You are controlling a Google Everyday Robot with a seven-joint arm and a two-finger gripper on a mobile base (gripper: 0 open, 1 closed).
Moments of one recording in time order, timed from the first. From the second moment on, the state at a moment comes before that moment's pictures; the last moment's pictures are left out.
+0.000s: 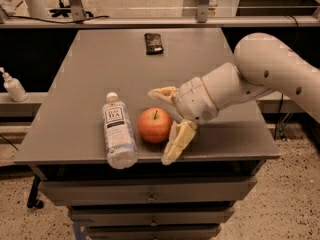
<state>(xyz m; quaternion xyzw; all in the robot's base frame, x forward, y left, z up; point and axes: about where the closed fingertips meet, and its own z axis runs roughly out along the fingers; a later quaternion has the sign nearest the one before) 0.463 0.012 0.839 -0.69 0.55 0.32 0.33</state>
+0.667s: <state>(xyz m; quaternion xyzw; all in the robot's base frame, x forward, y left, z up) 0.484 -0.017 0.846 -0.69 0.56 0.31 0.33</state>
